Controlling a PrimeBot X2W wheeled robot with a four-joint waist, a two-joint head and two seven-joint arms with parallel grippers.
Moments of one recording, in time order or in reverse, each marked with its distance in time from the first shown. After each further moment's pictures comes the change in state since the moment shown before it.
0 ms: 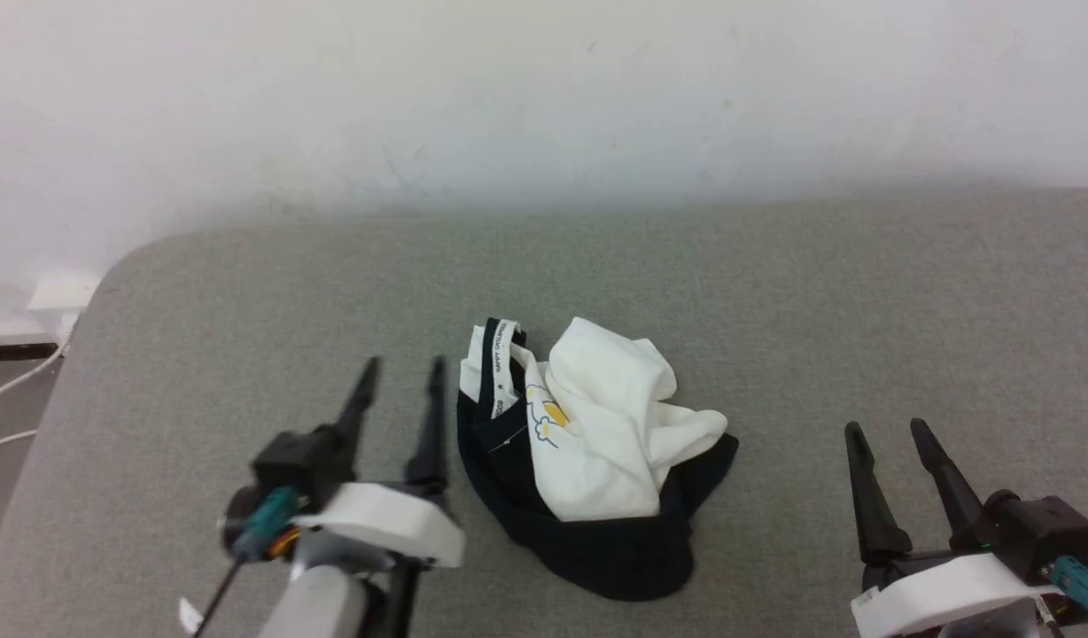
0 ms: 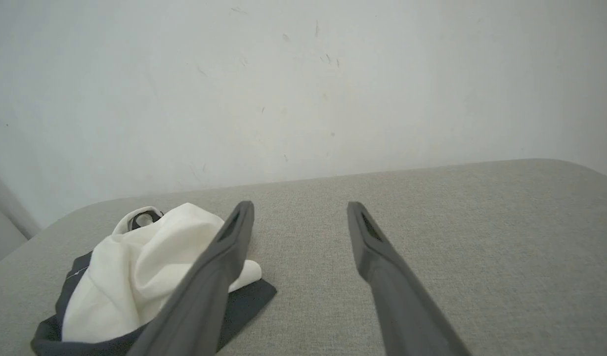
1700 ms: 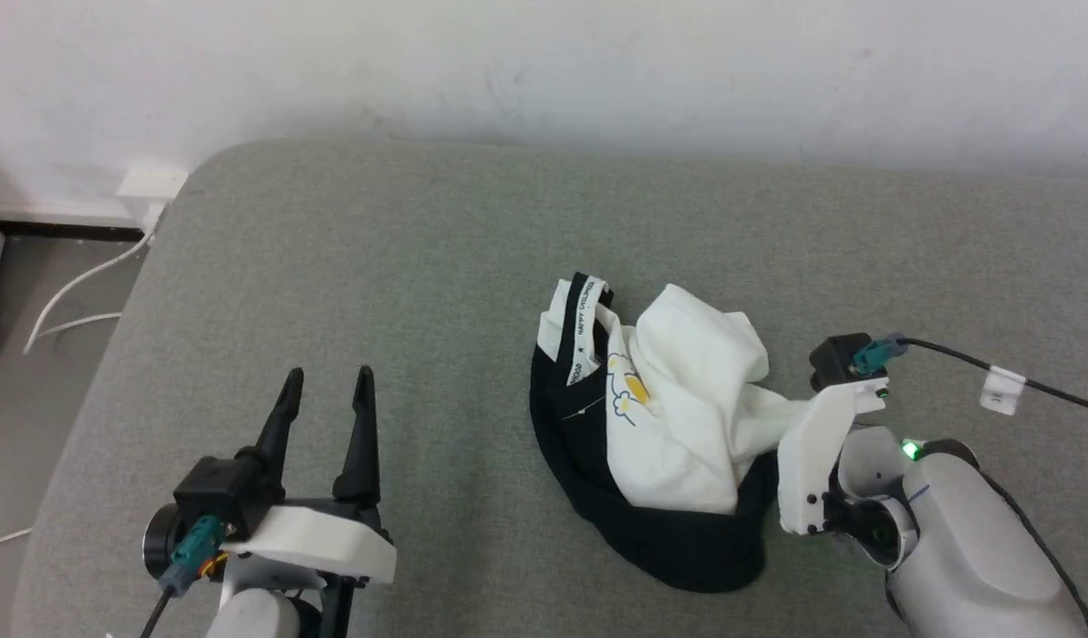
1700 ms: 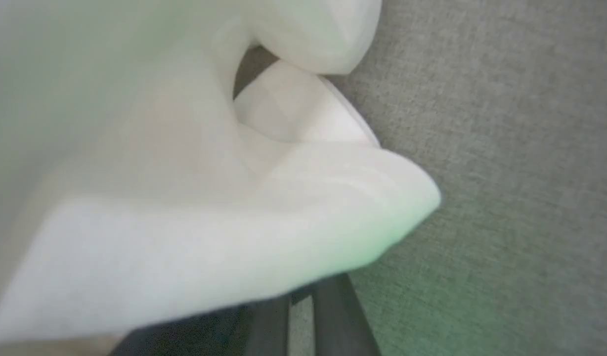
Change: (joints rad) left arm 0.087 0.048 0.145 -0.079 0.076 -0.050 0.000; right arm -0.525 -0.081 0.240 0.598 0.219 -0.001 0.765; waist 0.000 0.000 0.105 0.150
